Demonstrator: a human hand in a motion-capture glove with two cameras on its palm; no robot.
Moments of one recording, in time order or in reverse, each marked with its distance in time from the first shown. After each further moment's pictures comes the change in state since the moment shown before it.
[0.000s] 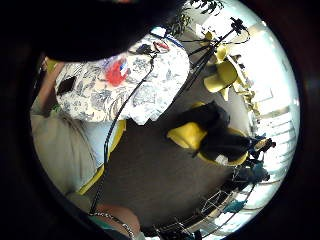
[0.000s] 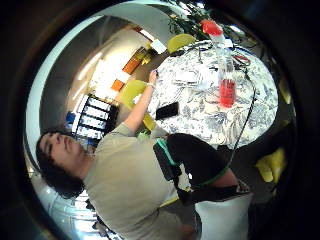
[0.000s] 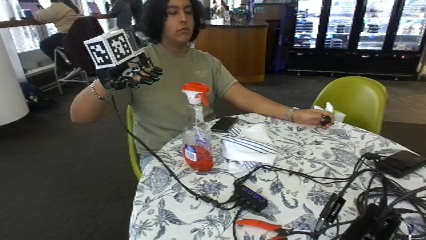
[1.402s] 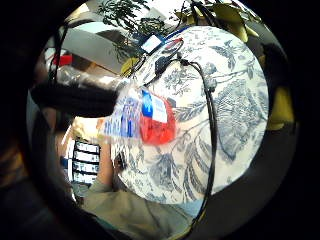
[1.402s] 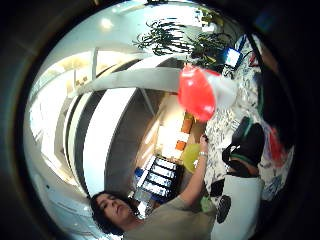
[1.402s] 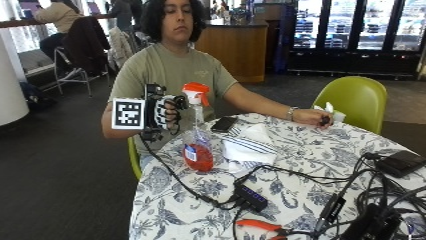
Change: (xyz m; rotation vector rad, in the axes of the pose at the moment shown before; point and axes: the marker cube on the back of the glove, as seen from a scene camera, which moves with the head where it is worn) arm 0.023 -0.110 0.110 0.539 -0.942 0.466
